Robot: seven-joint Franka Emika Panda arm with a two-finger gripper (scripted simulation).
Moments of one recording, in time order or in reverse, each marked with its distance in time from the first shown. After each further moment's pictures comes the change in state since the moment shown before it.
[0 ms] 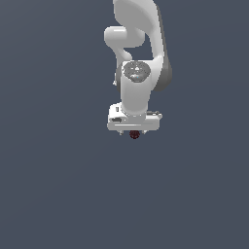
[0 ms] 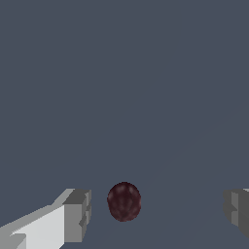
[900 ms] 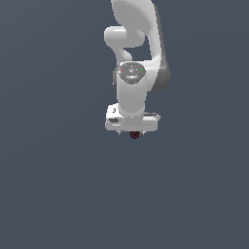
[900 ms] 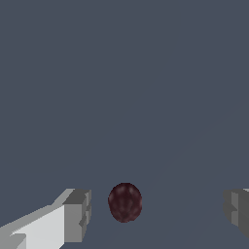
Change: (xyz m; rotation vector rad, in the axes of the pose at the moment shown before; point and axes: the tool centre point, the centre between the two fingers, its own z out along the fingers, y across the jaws) arm 0.001 0.006 0.002 0.024 -0.008 0.049
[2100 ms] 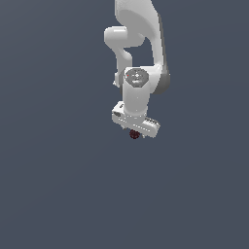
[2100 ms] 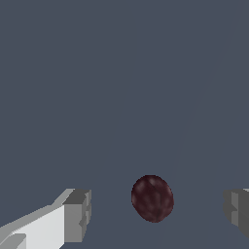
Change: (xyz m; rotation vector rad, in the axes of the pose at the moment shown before) arm -0.026 -0.013 0.033 -0.005 0.013 0.436
